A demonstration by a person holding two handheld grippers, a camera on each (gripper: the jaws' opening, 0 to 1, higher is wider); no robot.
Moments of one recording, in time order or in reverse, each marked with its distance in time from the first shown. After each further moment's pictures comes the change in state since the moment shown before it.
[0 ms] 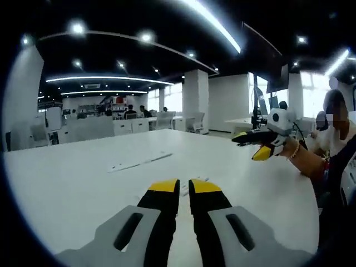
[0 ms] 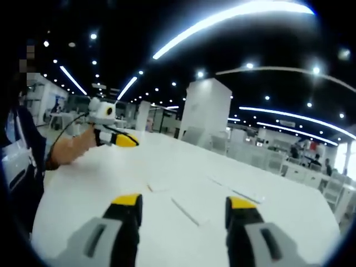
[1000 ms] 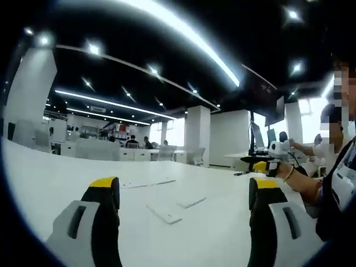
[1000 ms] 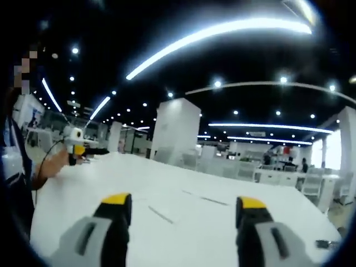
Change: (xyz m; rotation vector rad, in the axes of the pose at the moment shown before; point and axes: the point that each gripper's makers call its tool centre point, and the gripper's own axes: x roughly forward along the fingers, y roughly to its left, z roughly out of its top) left arm -0.044 0.019 -0.004 -0.088 -0.223 0.000; right arm -0.060 -0.046 -0.010 0.060 -0.151 -0.253
